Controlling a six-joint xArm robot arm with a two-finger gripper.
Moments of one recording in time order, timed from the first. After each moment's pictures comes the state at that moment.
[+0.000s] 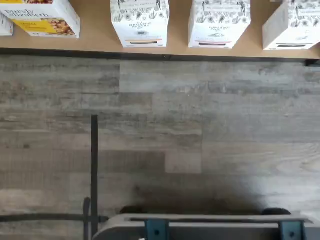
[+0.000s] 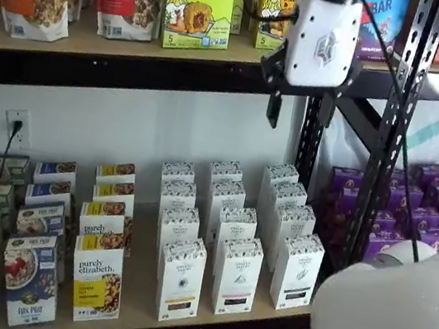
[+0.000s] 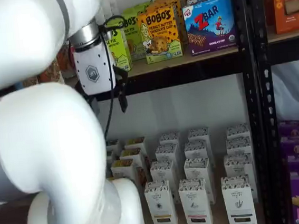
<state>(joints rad) 0.30 -0.81 -0.80 0.00 1.57 0.31</state>
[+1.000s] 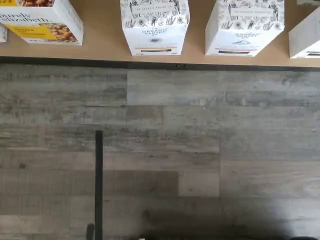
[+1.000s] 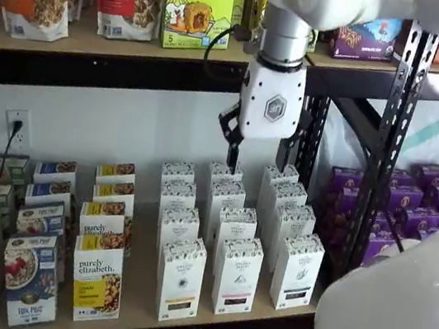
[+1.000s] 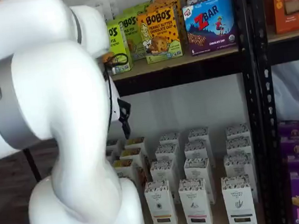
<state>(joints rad) 0.39 -0.63 -0.64 -0.02 1.23 0.40</state>
